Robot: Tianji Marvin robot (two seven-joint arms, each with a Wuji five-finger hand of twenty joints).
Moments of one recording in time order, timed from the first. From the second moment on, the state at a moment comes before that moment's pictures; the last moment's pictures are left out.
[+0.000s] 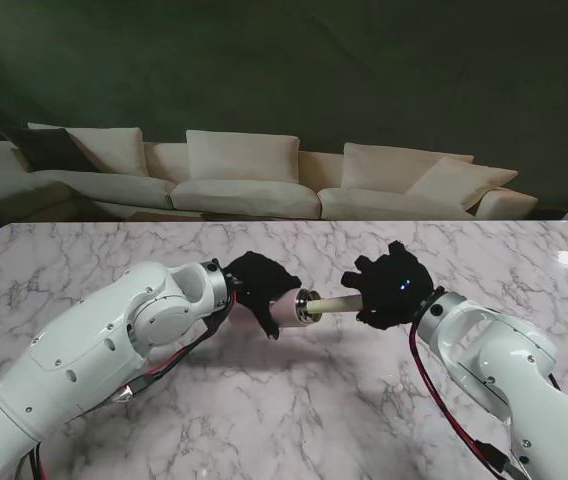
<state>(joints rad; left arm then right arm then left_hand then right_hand) 1.02 -1.04 -0.75 -1.49 0.86 -0.31 -0.29 -1.62 -1.00 1.33 -1.96 -1.58 -0.30 0.17 0.91 -0.63 -0.07 0.03 0.60 0.24 0.63 0.77 0.97 0.22 0.31 0.84 0.87 0.24 0.60 0.85 0.55 0.19 1.28 0.59 0.36 -0.39 0.73 -0.11 0.44 -0.10 0.63 0.41 0.63 0.08 0.61 0.32 0.92 0.11 0.42 0.33 0.56 0.28 1.24 0.43</state>
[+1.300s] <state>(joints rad) 1.00 -1.04 -0.71 -1.47 0.85 -0.32 -0.28 -1.57 -1.01 1.27 -1.91 -1.43 -0.31 0.14 0.91 -0.63 -0.07 0.02 0.60 0.24 0.63 0.77 0.97 0.22 0.31 0.84 0.87 0.24 0.61 0.85 0.55 0.19 1.28 0.60 0.52 -0.57 0.75 -0.27 0.70 -0.10 0.95 0.22 1.19 -0.03 0.90 0.65 1.23 0.00 1.23 0.67 1.13 0.12 1.75 0.48</state>
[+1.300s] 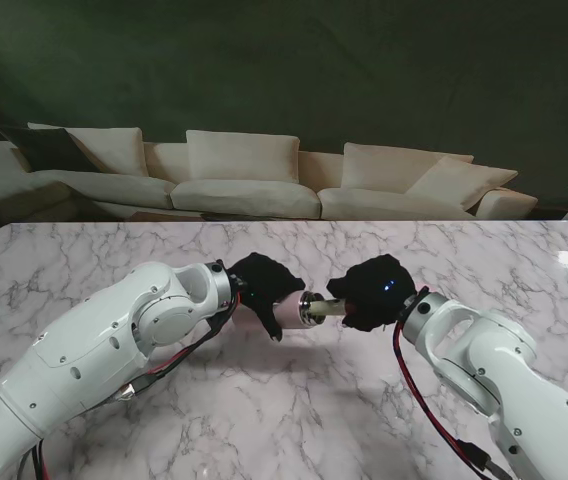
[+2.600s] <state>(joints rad) 1.00 -1.04 -0.71 -1.47 0.85 -0.31 -0.28 -1.48 -1.02 1.13 -1.83 -1.34 -0.19 0.17 0.91 -0.63 -0.07 0.02 0.60 0.24 0.63 0.77 0.97 0.22 0.32 0.84 0.87 0.24 0.61 0.85 0.55 0.19 1.28 0.60 0.57 -0.56 0.75 -0.27 0.70 -0.04 0.97 0.16 1.19 -0.03 0.90 0.62 1.23 0.01 1.26 0.68 1.13 0.13 1.76 0.48</state>
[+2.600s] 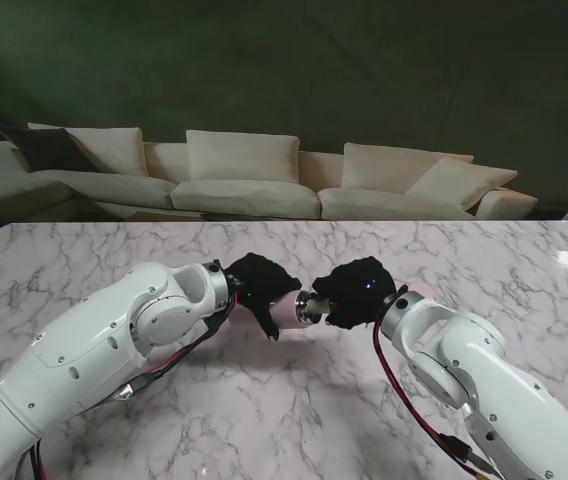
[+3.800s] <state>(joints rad) 1.02 -1.04 -0.75 -1.47 0.88 -0.32 -0.27 -1.59 -1.03 1.24 -1.92 -1.35 -0.20 0.14 0.91 -0.63 -0.07 0.02 0.60 0.24 0.63 0.77 0.97 0.22 0.32 0.84 0.87 0.24 0.61 0.85 0.55 0.19 1.28 0.60 0.59 -0.56 0.75 -0.27 0.70 -0.01 0.97 0.16 1.19 -0.02 0.90 0.65 1.24 0.01 1.28 0.69 1.13 0.14 1.76 0.48</state>
